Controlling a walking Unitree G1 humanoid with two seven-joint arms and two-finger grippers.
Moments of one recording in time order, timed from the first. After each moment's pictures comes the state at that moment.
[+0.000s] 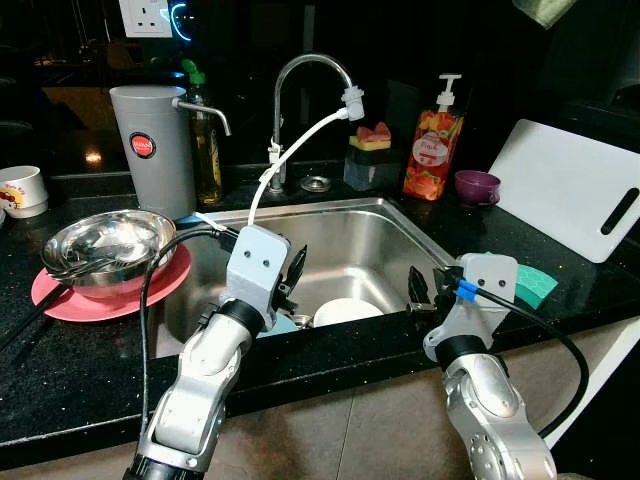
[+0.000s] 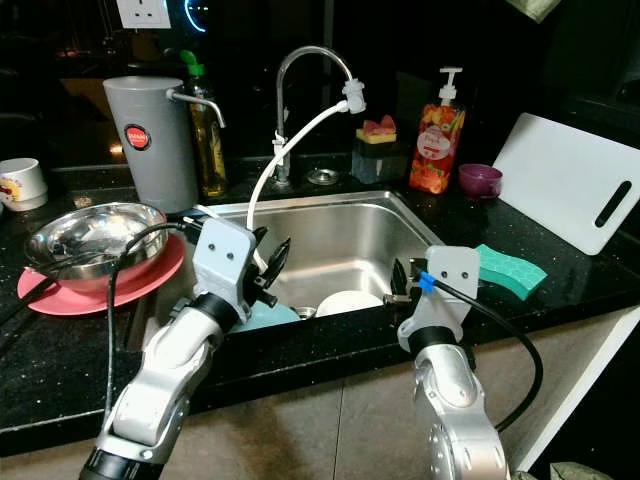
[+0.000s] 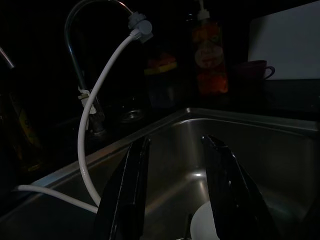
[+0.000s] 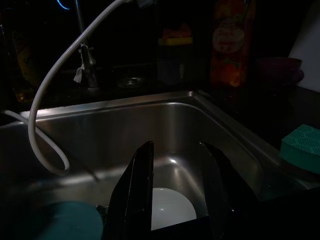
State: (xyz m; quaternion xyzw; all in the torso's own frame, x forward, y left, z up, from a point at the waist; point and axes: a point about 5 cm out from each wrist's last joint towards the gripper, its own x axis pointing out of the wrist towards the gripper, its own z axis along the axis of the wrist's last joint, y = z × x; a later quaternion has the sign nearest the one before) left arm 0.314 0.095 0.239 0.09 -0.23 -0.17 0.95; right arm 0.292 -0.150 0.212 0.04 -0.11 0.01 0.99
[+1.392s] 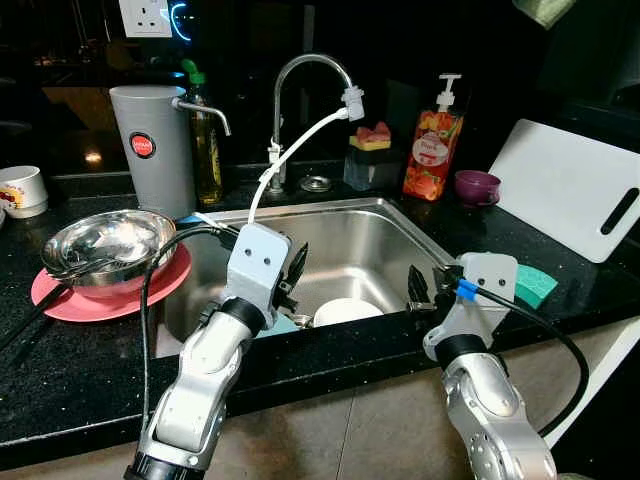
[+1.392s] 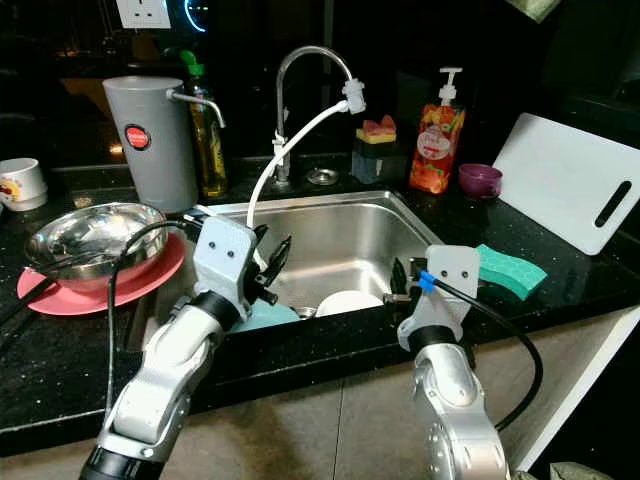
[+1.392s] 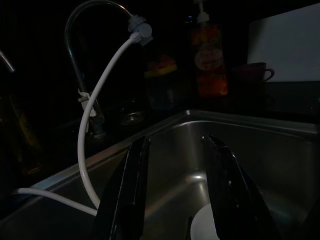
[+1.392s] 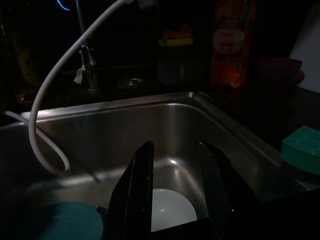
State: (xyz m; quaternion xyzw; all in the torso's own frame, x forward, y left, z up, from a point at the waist) left arm 0.314 0.094 0.241 0.09 -0.23 -0.17 0.95; right arm 0.293 -0.149 0.212 0.04 -0.11 0.01 0.99
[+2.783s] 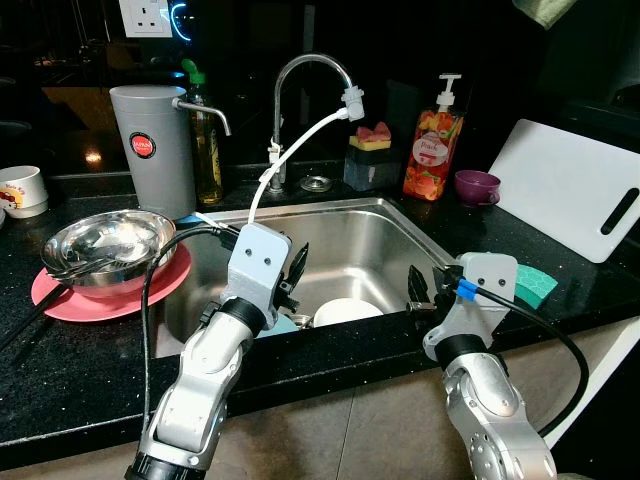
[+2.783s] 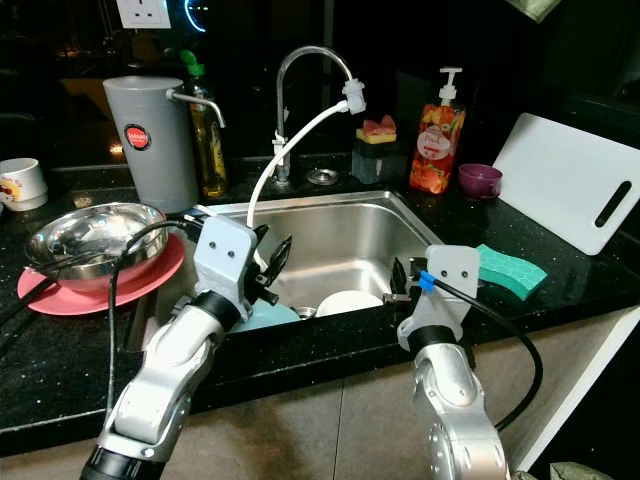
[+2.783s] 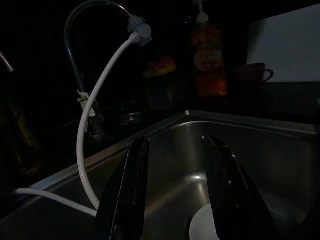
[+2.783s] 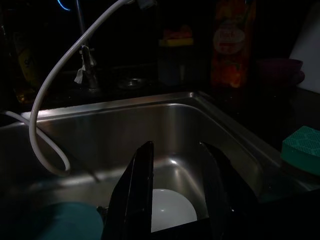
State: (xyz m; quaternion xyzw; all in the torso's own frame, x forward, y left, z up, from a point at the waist) left arm 0.314 0.093 0.241 0.09 -0.23 -0.17 0.95; right arm 0.293 -0.149 0.213 0.04 -0.11 0.01 0.99
